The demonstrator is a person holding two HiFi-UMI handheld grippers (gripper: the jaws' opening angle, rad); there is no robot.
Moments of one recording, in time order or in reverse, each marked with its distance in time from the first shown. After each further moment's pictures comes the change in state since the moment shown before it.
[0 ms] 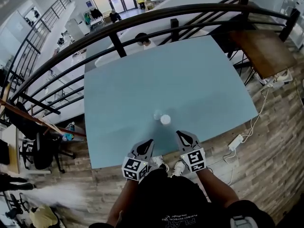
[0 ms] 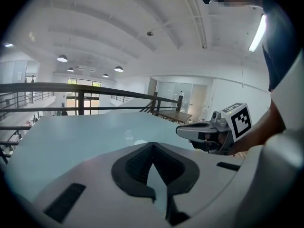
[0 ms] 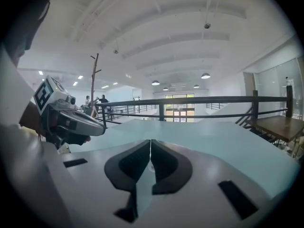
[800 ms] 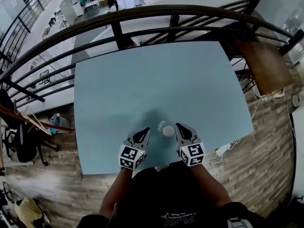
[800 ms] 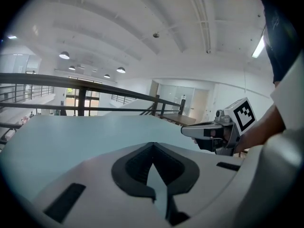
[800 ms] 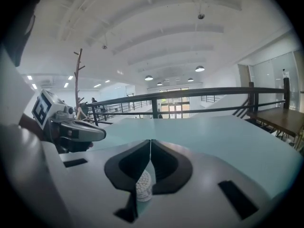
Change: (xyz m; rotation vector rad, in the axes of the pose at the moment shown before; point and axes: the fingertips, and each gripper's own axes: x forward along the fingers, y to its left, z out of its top) left arm 0.077 0.117 0.033 -0.036 -0.032 -0.027; right arm 0.121 -0.045 0.020 0.093 0.072 -0.045
